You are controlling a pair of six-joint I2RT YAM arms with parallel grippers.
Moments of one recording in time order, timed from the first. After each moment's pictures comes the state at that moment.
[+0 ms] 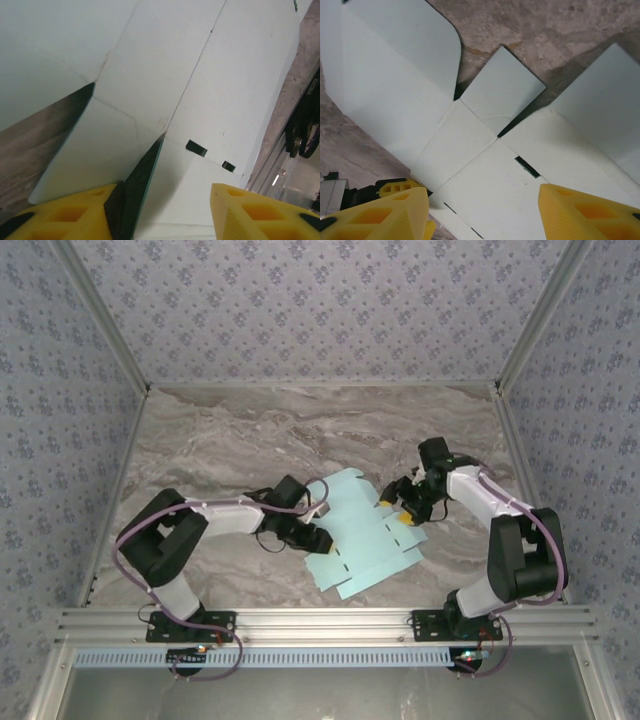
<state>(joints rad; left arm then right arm) -0.77 1.70 0.80 -0.22 0.66 -0.44 0.19 1.49 0.91 -0.77 -0.50 0.69</state>
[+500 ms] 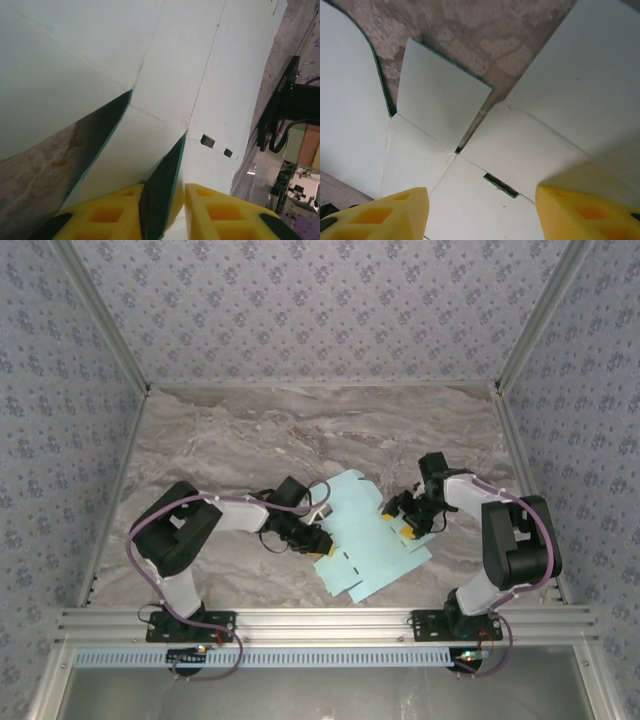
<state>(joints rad) -0.76 1.79 0.80 -0.13 0.81 -0.52 0.16 1.57 0.80 -0.65 -0.50 0.69</state>
